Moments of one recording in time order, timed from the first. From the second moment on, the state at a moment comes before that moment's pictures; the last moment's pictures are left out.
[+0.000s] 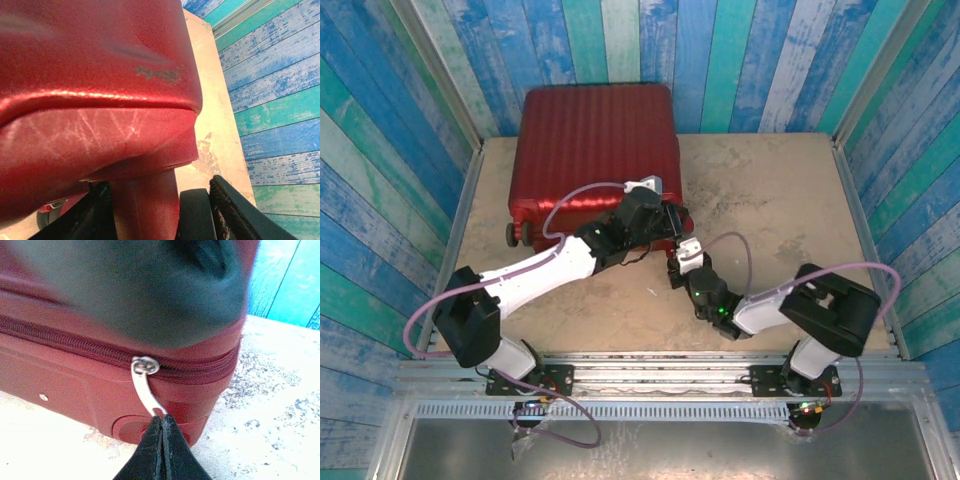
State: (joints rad) left arm -0.85 1.49 1.11 -0.11 -0.07 -0.89; right arm 0.98 1.60 0.38 1.01 0.60 0.05
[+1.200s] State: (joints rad) left arm -0.83 1.43 1.09 -0.20 -0.03 -0.84; right arm 0.56 1.94 0.46 1.39 -0.37 0.53
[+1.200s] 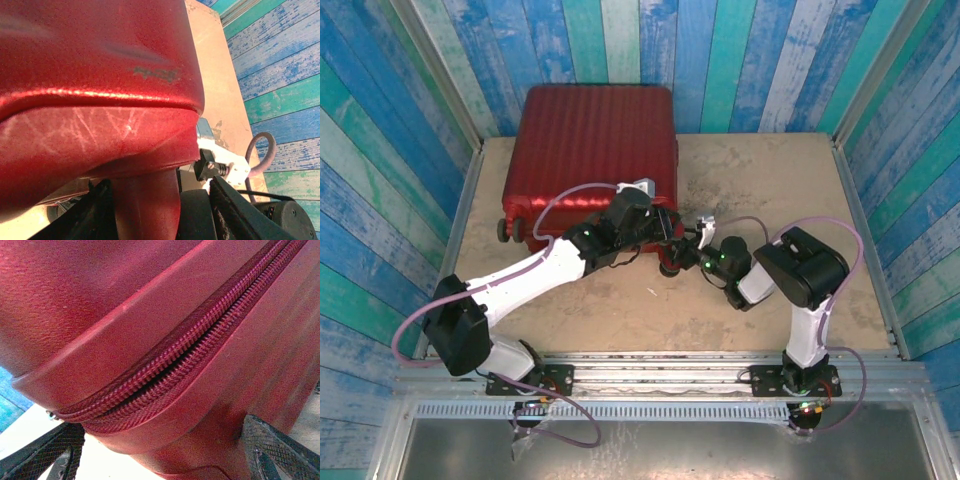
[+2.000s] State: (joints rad) left arm -0.82 1.44 1.13 -0.26 -0.05 -0.81; right arm 0.59 1.91 0.42 1.28 -0.49 0.47
